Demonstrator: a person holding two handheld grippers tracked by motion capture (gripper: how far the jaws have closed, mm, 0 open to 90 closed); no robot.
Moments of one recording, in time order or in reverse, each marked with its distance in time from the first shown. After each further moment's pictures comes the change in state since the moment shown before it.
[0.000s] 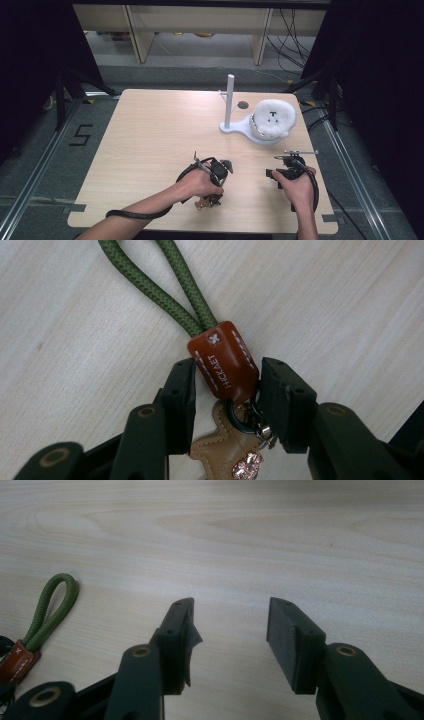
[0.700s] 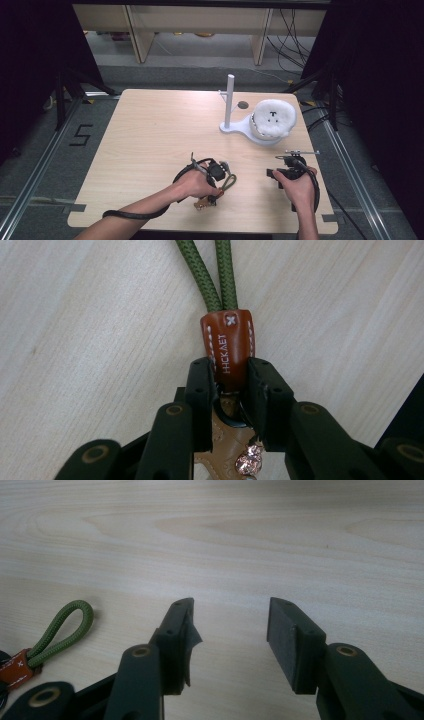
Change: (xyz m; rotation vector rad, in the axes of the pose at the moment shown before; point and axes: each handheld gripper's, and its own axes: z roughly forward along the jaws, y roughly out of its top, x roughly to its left) left arm 0.003 -0.009 -0.002 -0.028 -0.030 0.090; right arm -0.002 0.000 -0.002 -0.007 0.000 0.011
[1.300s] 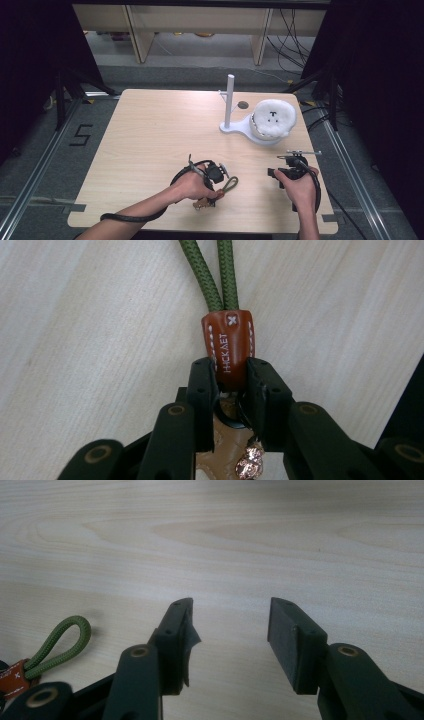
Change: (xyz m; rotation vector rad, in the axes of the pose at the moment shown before) left arm -0.001 -0.009 0.000 -0.050 -0.020 0.069; right arm -0.002 0.000 -0.002 -0.018 -0.010 0.008
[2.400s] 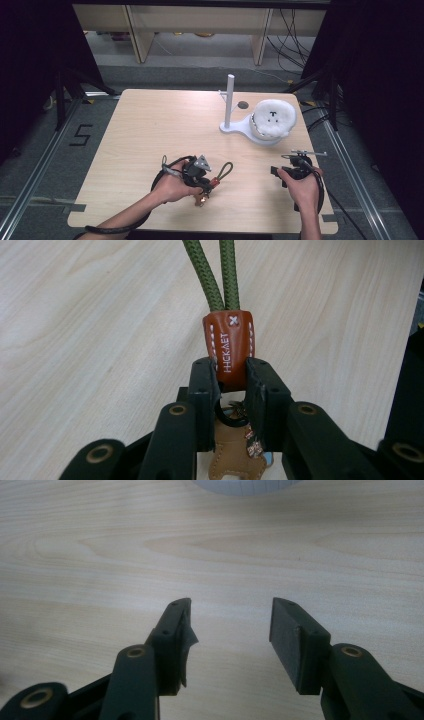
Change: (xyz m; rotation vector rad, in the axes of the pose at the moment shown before) left arm 0.016 -0.045 -0.033 -0.367 0.043 0.004; right arm -0.007 0.000 -0.006 -0.063 0.024 0.024
